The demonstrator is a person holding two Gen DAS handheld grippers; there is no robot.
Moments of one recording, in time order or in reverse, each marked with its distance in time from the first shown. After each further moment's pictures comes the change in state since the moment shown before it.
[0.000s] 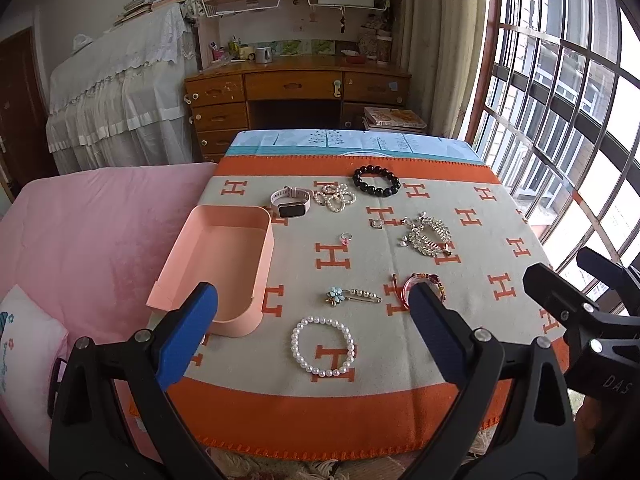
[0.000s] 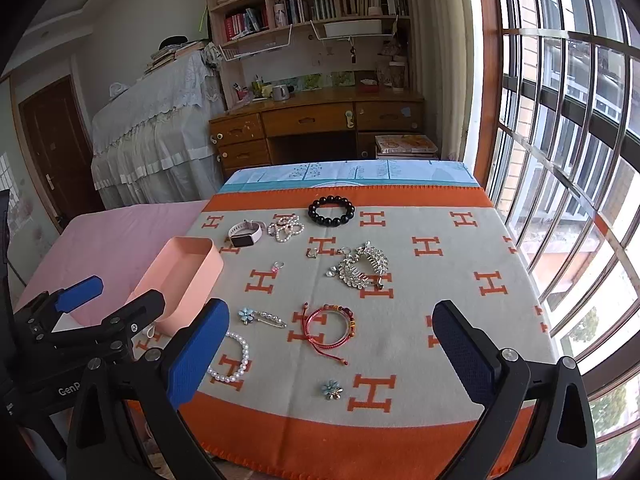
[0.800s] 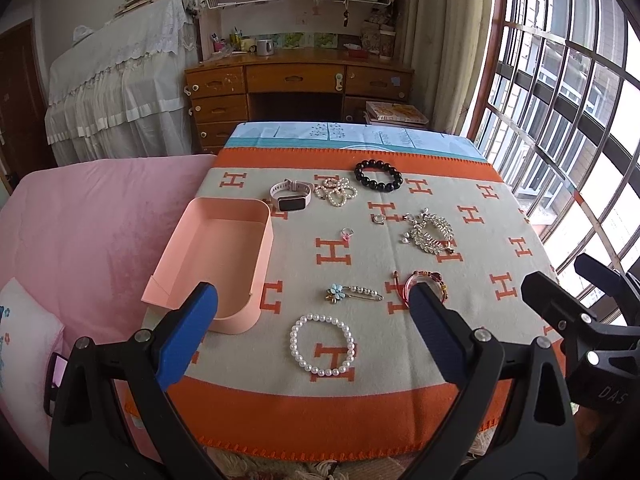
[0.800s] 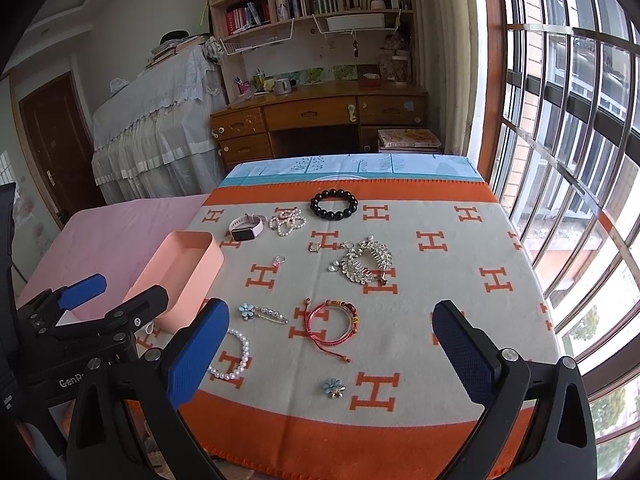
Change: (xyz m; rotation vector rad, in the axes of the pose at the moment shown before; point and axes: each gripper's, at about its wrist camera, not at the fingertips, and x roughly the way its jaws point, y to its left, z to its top) left arm 0.010 0.002 0.001 -0.010 0.018 -0.003; right arm 0.011 -0.002 0.000 0.003 0.016 0.011
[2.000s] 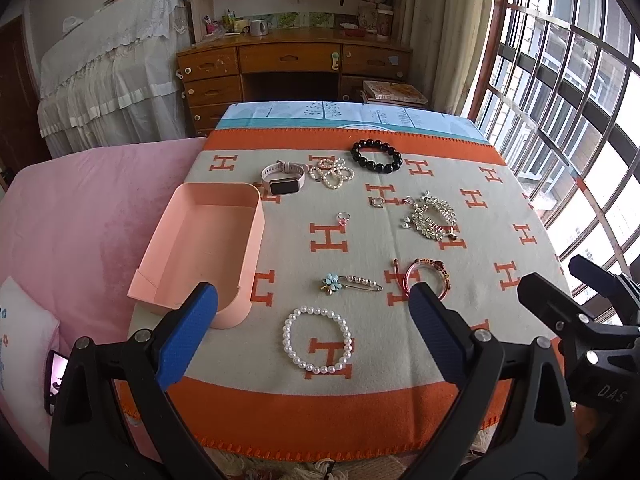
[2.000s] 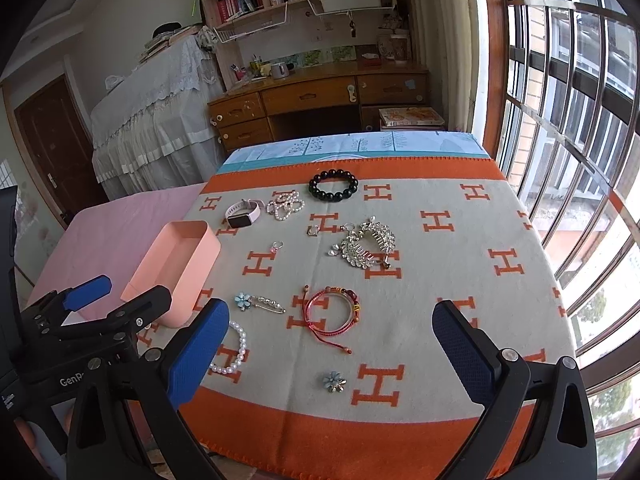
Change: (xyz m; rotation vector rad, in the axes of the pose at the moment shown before) left arm 0.029 -0.005 0.003 0.006 0.093 -0.012; right arm 0.029 0.013 -0.020 0.020 0.075 0.007
